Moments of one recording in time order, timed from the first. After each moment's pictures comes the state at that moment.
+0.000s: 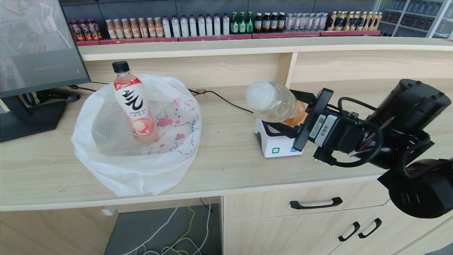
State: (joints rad) left arm 0.00 0.00 0.00 0.00 0.00 0.00; right arm 0.47 1.77 -0.84 -1.23 0.58 -1.09
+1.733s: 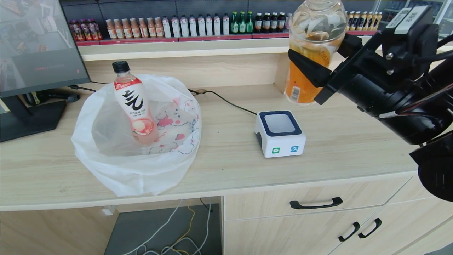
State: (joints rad) left arm 0.00 0.00 0.00 0.00 0.00 0.00; right arm 0.46 1.66 -0.94 -1.27 0.35 -0.54
